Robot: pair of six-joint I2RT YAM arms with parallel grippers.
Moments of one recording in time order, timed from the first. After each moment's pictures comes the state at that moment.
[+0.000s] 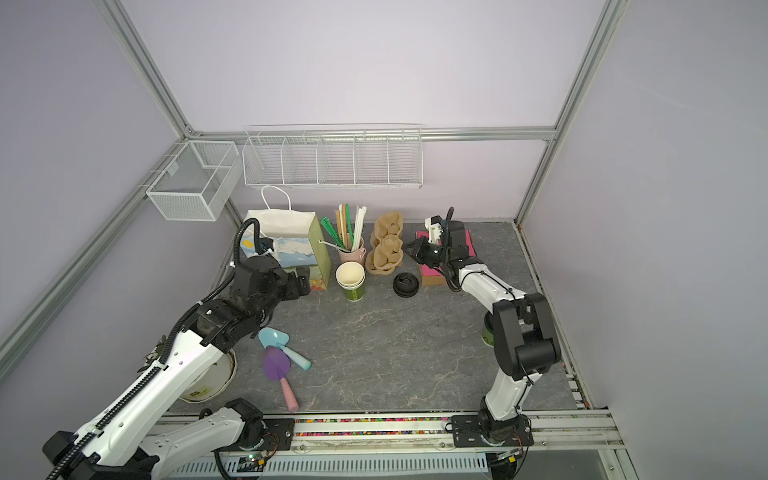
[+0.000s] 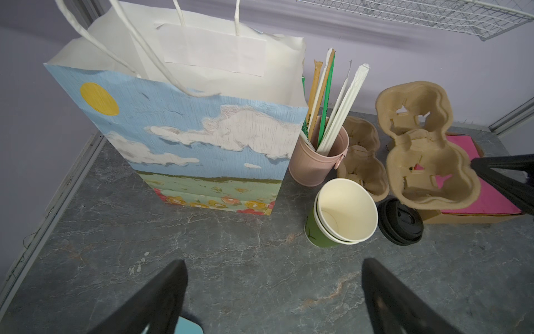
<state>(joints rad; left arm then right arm) -0.58 1.03 1.07 -0.60 -0.38 -0.42 0.26 1.67 1.13 0.08 -0.63 0.81</state>
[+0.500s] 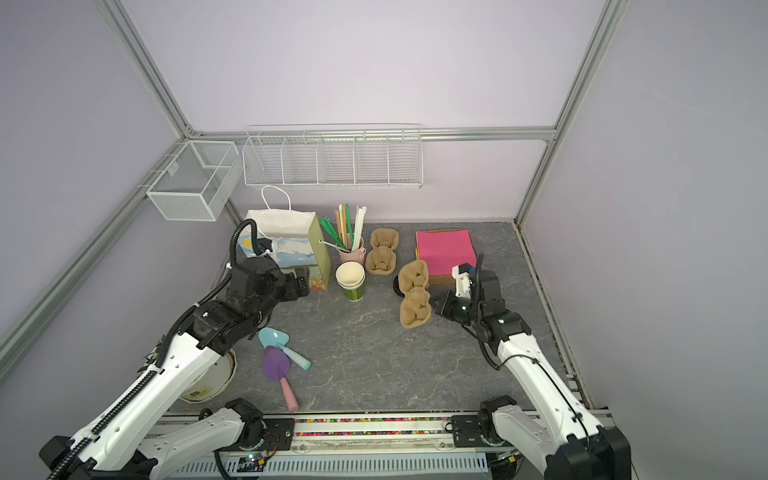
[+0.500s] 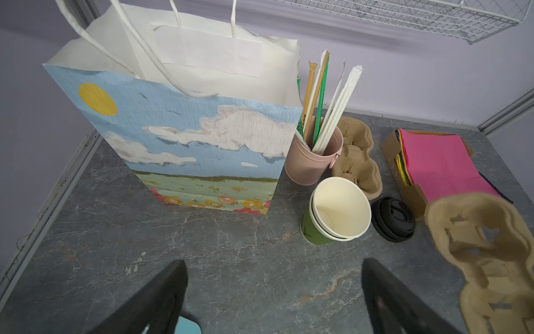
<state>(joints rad) -0.58 1.00 1.07 -0.61 -0.37 -0.42 0.26 0.93 0.70 -0.48 -0.46 0.67</state>
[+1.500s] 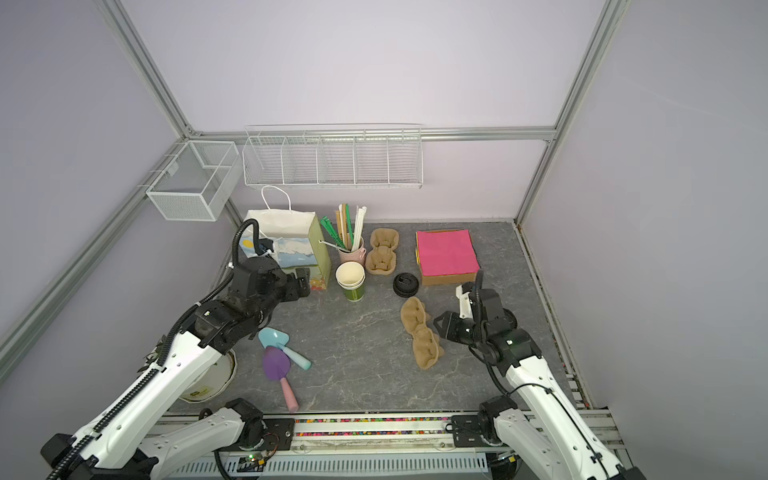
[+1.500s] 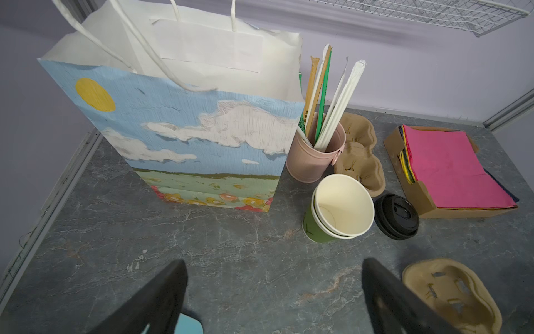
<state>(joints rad) -0.58 1.02 1.07 -0.62 -0.37 -0.42 0.38 0.89 0.74 -0.67 -0.30 0.55</state>
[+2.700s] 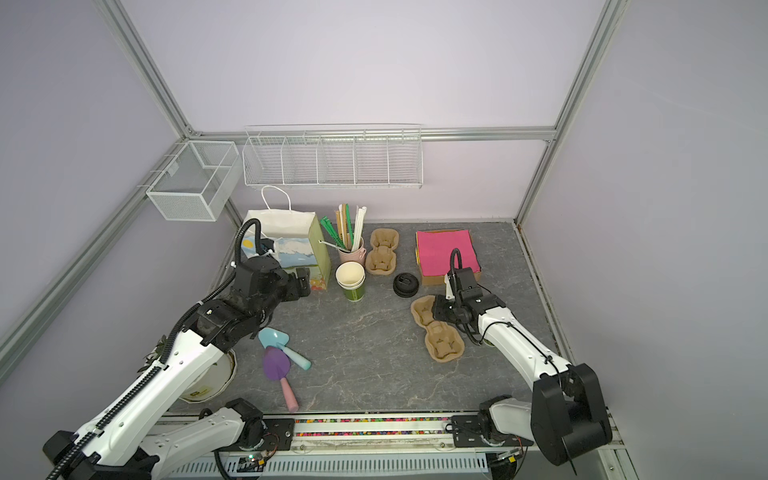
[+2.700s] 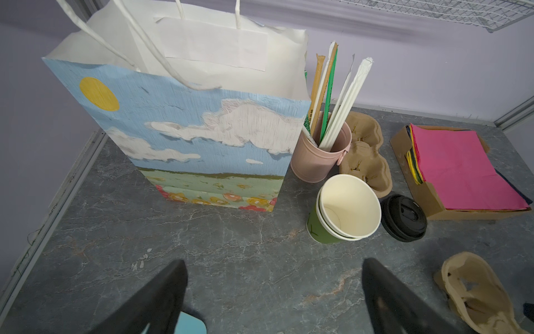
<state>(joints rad) -0.58 1.03 1.07 -0.62 -0.39 -0.41 0.33 1.22 0.82 -0.55 -0.15 0.47</state>
